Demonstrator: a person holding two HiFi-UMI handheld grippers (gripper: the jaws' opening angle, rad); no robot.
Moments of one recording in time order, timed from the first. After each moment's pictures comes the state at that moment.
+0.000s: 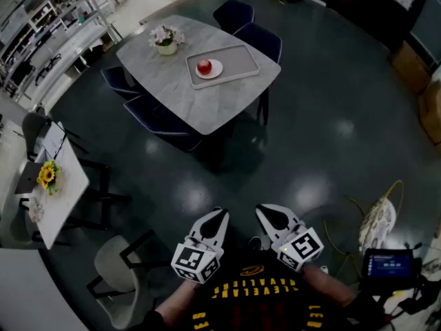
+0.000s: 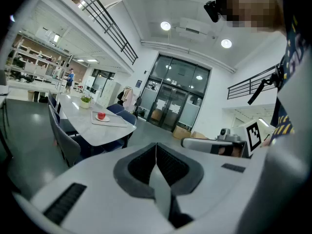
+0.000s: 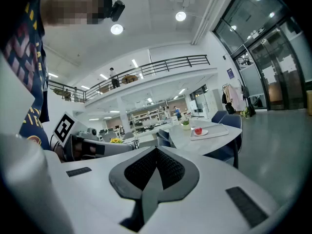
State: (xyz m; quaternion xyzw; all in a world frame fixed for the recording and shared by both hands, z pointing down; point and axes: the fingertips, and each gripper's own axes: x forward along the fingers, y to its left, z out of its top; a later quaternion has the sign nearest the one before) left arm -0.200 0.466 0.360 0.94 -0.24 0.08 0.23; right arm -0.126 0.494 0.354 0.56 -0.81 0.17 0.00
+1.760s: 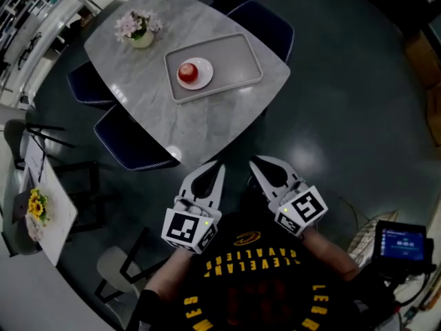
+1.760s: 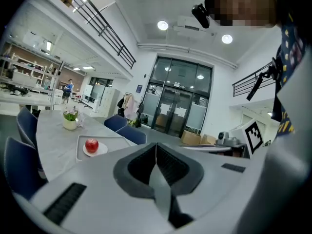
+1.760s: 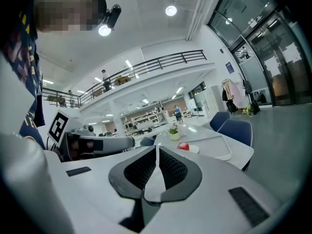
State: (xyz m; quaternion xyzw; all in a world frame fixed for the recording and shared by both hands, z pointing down) left arm -0.023 0.143 0.329 0.95 -0.26 0.07 0.18; right arm 0.038 0.168 0.351 0.54 -0.82 0.19 -0.02
